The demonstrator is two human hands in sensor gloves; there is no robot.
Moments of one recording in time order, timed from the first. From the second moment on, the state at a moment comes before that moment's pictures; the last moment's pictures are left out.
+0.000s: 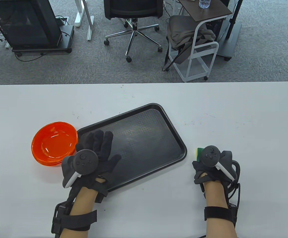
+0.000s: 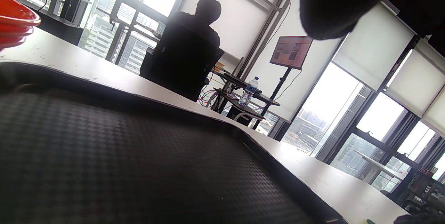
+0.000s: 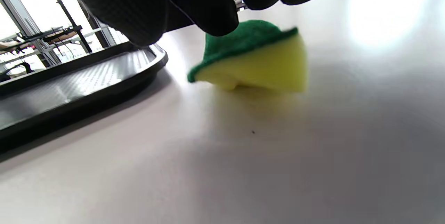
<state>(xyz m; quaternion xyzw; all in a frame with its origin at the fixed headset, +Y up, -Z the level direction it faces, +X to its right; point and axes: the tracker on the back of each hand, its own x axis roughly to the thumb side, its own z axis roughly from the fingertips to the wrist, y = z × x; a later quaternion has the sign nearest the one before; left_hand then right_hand) -0.218 -0.663 -0.265 0.01 -0.11 0.26 0.96 0.206 -0.735 -0.279 -0.03 0.09 0.98 0.16</state>
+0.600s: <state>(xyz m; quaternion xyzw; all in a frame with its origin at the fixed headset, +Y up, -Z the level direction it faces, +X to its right) -0.213 -0.668 -0.266 -0.01 -0.12 0.26 0.96 0.101 -0.689 -0.255 0.19 0.04 0.96 0.23</state>
